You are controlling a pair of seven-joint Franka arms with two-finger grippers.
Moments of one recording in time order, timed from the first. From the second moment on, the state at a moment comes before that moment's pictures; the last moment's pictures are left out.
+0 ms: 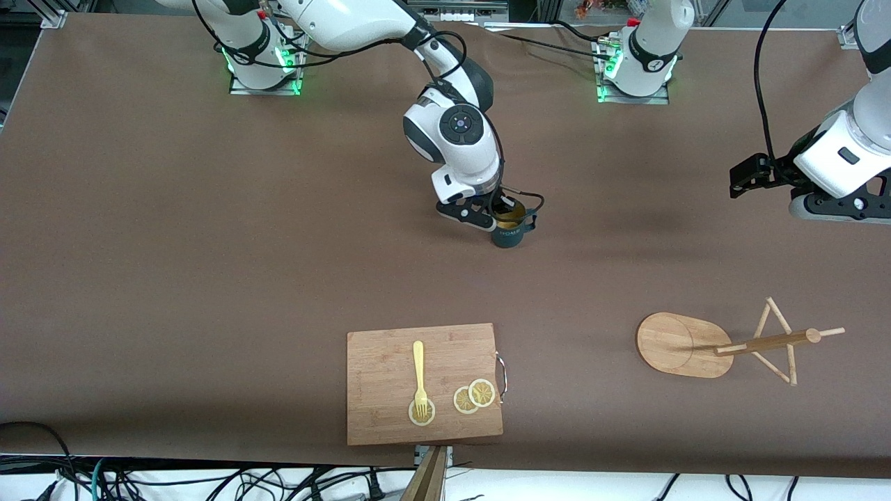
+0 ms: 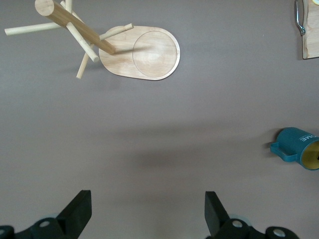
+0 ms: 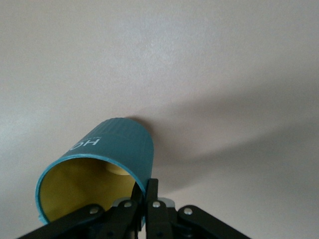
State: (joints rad) left arm 0.06 0.08 -0.12 -1.59 0.04 1.59 -0.01; right arm 0.85 0.80 0.08 -1.36 0.12 2.34 1.25
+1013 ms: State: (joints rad) left arm 0.06 0.08 -0.12 -1.59 0.04 1.59 -0.01; right arm 0.72 0.75 0.06 -1.14 0.12 1.98 1.02
